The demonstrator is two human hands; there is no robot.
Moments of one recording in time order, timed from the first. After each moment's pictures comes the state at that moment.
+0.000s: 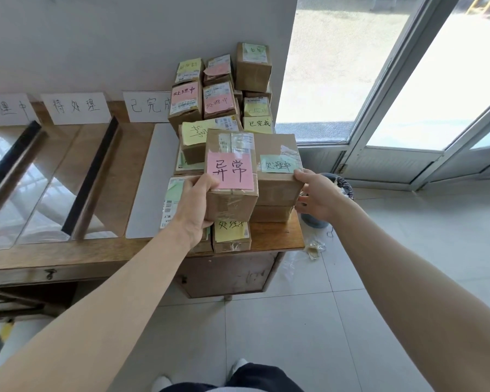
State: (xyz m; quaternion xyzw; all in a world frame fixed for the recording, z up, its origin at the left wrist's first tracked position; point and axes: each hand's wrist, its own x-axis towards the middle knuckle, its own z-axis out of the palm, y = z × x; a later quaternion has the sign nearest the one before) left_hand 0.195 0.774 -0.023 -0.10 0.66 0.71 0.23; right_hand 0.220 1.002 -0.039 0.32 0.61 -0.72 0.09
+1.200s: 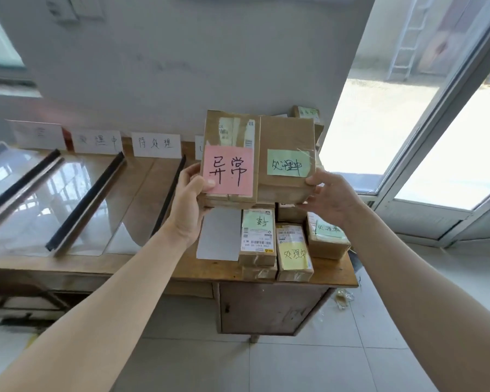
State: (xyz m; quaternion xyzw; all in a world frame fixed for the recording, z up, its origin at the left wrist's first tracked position) left_hand 0.166 0.607 0.038 0.06 0.58 0.81 0.07; right_hand 0.191 0.861 0.053 0.13 0.58 -0.80 0.04
